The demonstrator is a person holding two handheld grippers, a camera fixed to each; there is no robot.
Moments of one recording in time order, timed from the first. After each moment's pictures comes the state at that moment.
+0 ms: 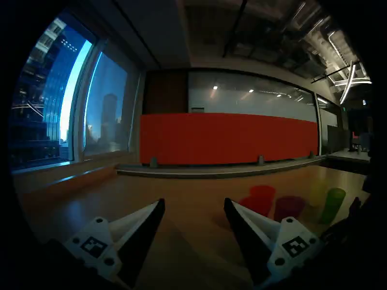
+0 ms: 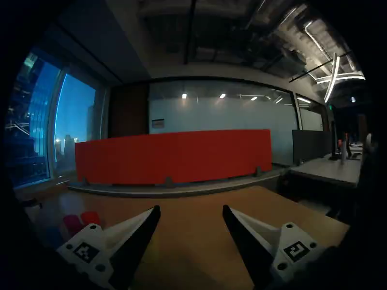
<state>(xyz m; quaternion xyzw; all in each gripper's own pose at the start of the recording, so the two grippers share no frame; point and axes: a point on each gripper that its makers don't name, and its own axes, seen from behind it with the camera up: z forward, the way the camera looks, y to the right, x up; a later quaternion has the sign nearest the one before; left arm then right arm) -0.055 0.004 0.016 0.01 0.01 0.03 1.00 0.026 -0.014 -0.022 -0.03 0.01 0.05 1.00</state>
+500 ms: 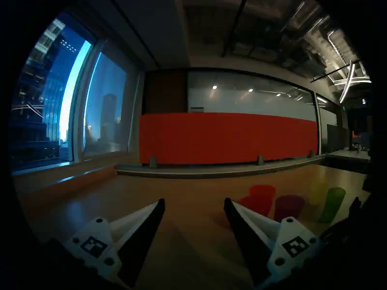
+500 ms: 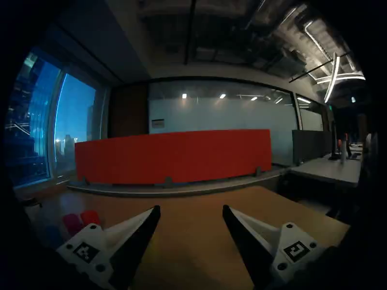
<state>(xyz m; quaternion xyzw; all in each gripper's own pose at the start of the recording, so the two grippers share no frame) -0.056 0.004 0.017 0.01 0.01 0.03 1.00 0.024 -0.013 -0.024 -0.03 0.01 0.04 1.00</state>
